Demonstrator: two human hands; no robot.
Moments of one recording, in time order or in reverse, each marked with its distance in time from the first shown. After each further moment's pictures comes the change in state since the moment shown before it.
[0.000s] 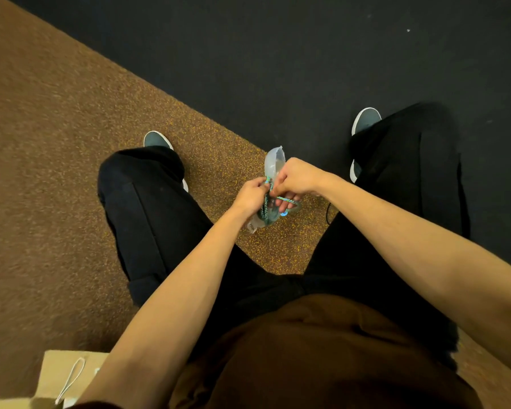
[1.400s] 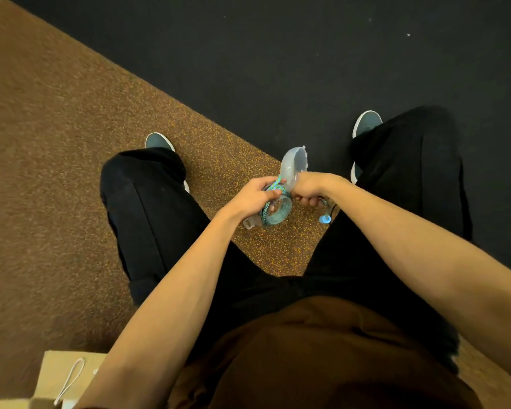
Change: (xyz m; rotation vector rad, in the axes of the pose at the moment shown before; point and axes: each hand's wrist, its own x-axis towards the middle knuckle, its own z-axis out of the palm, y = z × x) left_hand -0.027 0.032 -0.009 0.111 -0.222 0.144; right_hand 0.015 0.026 -0.011 -0.298 0.017 0.312
